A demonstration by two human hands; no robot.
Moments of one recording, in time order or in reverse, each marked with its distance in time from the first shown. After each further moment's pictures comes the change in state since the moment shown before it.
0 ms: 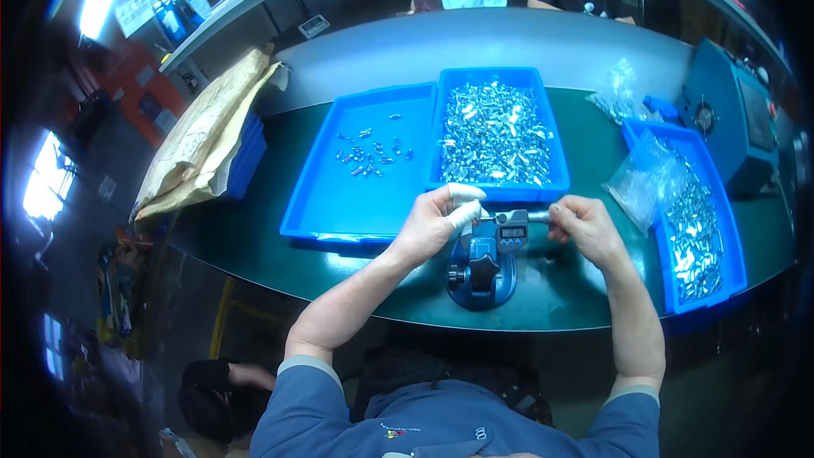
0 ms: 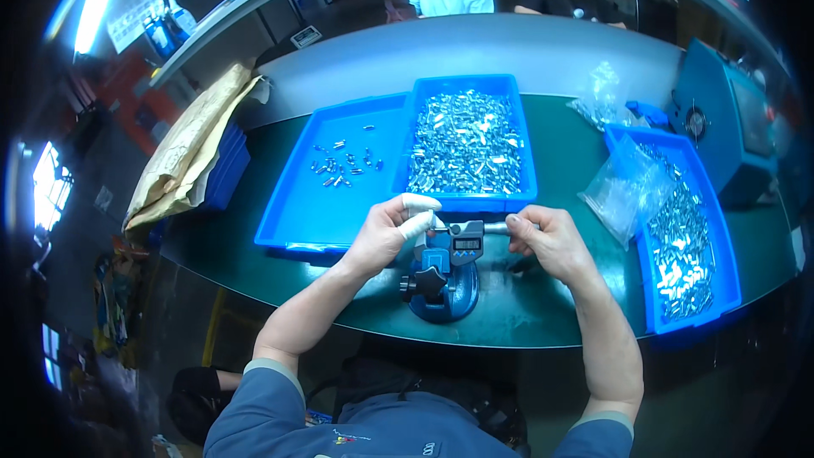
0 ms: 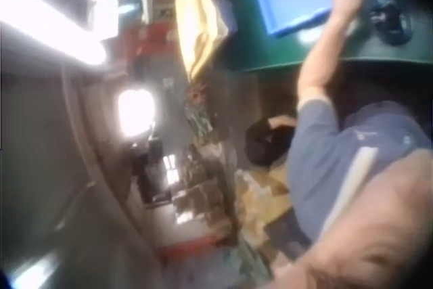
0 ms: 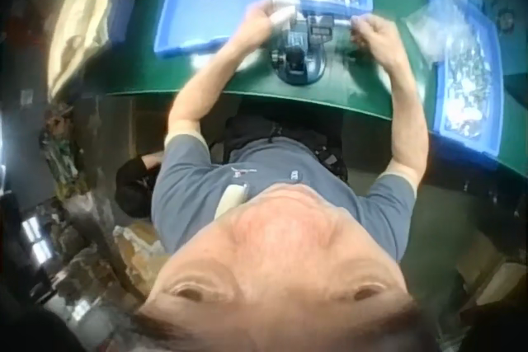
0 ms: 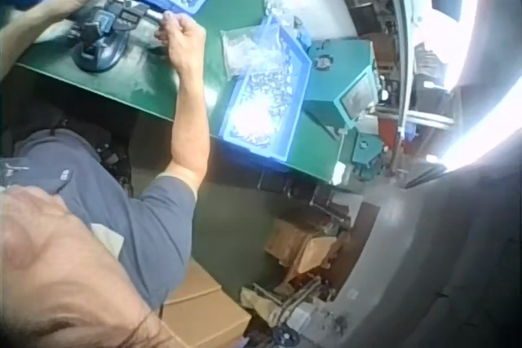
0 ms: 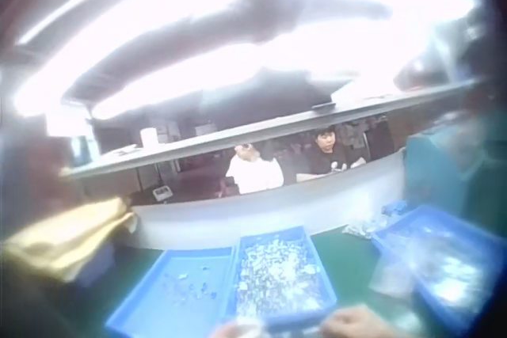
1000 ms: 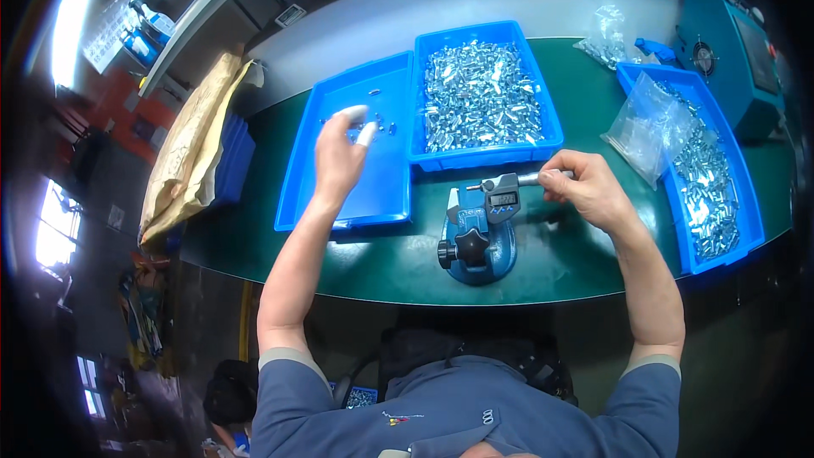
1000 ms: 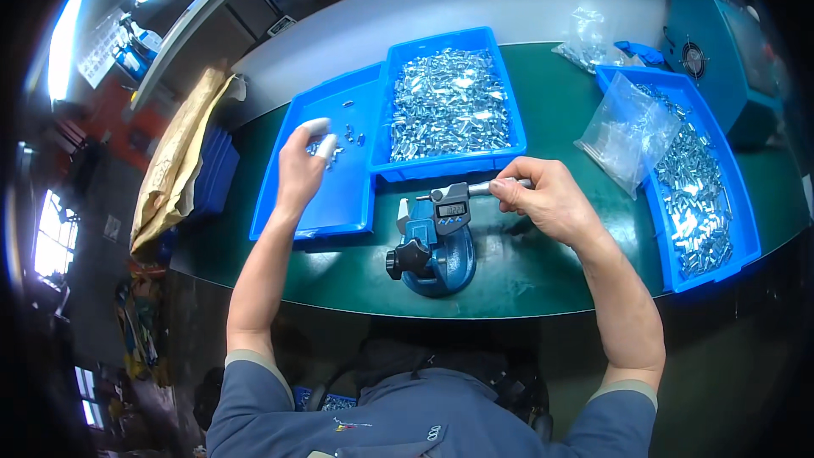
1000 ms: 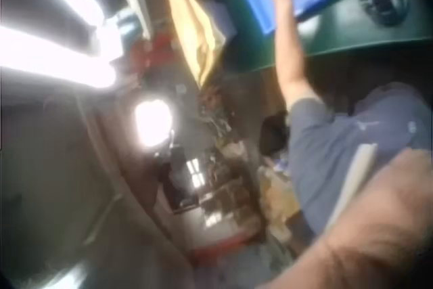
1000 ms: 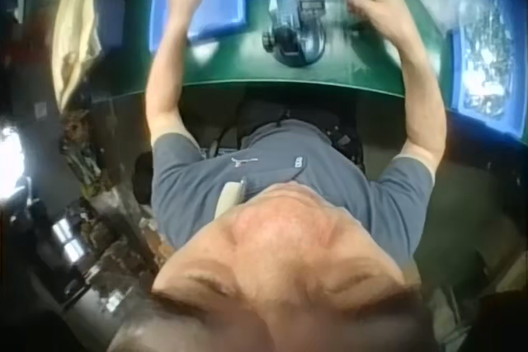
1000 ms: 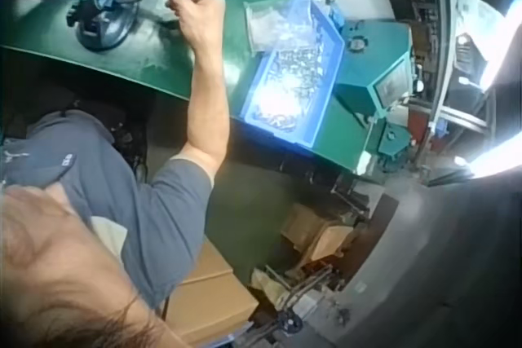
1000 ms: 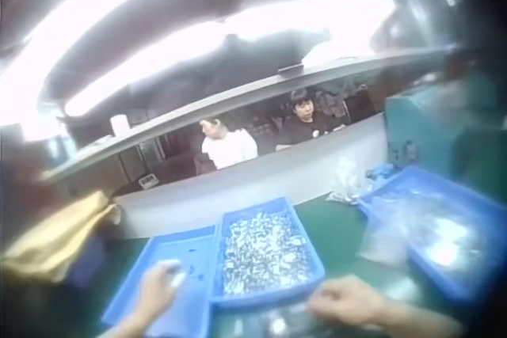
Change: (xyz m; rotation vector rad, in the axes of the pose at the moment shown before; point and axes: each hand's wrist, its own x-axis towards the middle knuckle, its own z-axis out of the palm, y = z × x) left_hand 0.047 0.018 -0.102 1.007 0.453 0.383; right_hand -0.001 -0.007 -0.003 -0.021 0.007 -0.019
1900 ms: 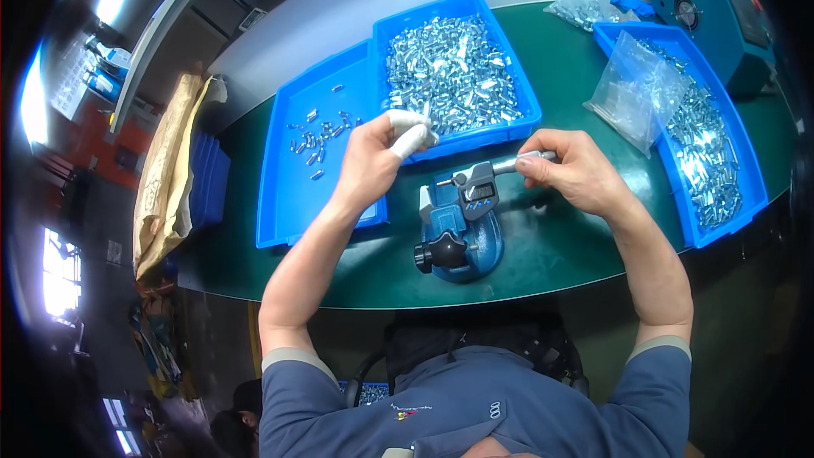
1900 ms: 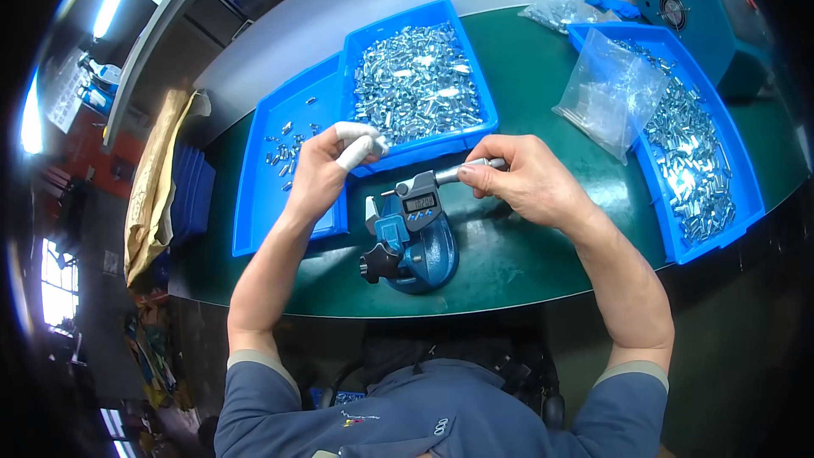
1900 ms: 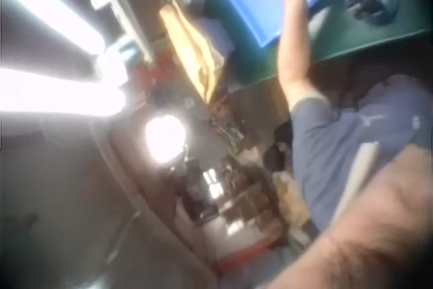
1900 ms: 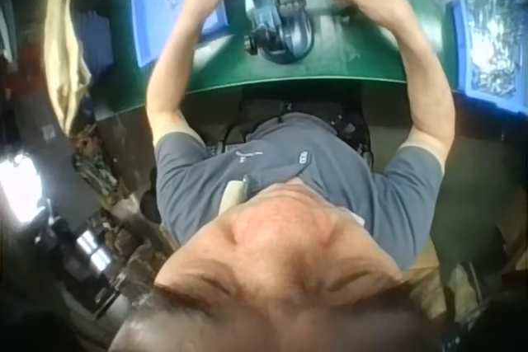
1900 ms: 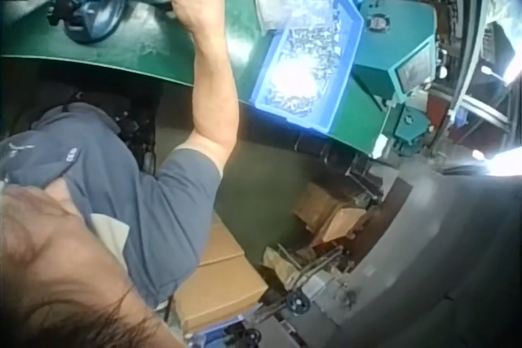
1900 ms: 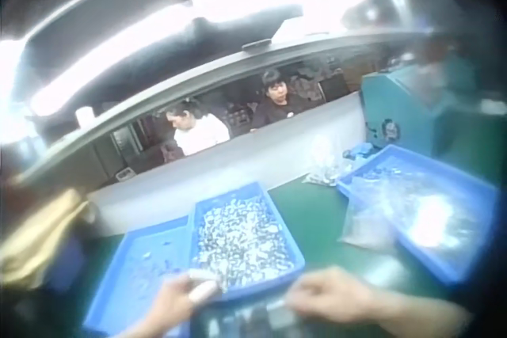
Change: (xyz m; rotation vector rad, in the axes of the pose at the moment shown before) left_hand -0.006 0.075 0.044 -0.705 -0.530 -0.197; right_hand -0.002 -0.004 -0.002 0.043 -0.029 0.037
